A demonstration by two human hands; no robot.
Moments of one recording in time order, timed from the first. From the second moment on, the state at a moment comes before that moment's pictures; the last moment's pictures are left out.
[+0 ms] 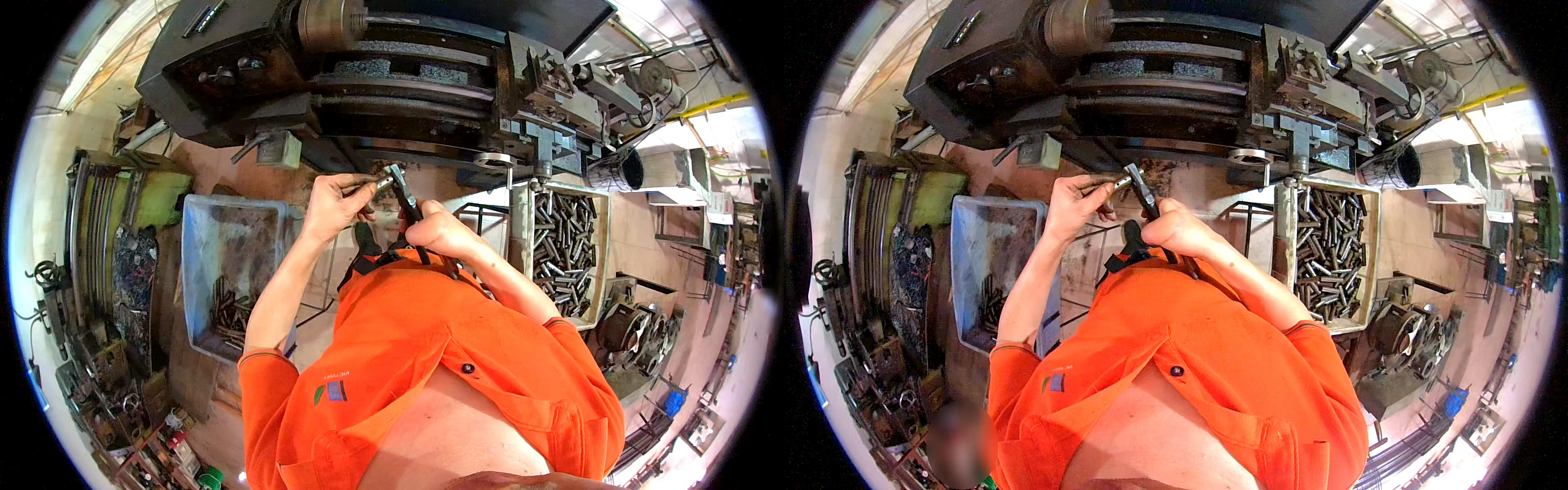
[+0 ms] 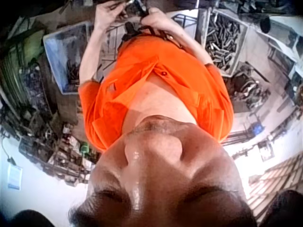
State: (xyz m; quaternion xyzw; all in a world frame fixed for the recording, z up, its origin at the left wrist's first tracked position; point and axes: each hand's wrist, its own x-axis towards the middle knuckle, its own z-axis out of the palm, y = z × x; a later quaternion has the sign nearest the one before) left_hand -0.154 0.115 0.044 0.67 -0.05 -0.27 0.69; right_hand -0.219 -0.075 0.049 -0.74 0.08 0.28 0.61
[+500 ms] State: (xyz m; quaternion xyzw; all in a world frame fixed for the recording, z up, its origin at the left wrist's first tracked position) left_hand -0.103 0.121 0.001 0.66 -0.20 -0.38 0.62; right_hand -0.144 -0.062 0.033 -0.64 0.24 0.05 0.73
